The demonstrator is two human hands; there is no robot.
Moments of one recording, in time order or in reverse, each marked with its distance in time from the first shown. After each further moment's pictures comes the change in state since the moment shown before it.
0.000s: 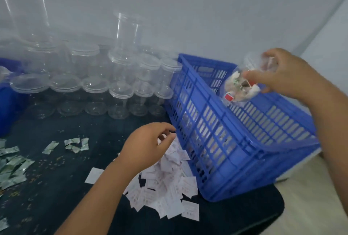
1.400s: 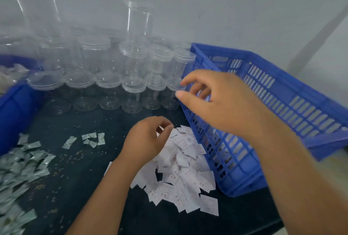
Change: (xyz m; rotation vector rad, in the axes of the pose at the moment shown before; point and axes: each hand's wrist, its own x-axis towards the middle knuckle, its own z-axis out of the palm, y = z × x) left_hand -0.006 -0.032 -0.012 -0.018 0.059 -0.153; right_hand -0.085 -0.100 0.112 0.084 -0.162 -0.465
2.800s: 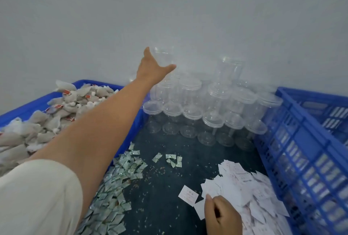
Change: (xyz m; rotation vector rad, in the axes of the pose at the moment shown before) left_hand 0.138 -0.046 -0.297 0.182 0.563 -0.387; right_hand -0.091 -0.020 0.263 0.540 0.131 0.253
